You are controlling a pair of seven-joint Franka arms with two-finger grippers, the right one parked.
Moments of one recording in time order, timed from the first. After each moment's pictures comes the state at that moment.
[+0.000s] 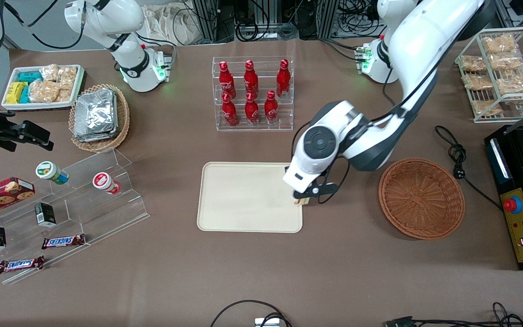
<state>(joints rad) -0.11 0.70 -0.67 -1.51 0.36 1.93 -0.97</state>
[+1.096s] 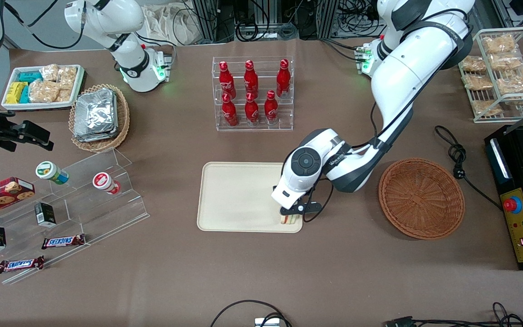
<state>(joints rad) -0.15 0.86 -0.65 -1.42 0.47 2.11 -0.97</state>
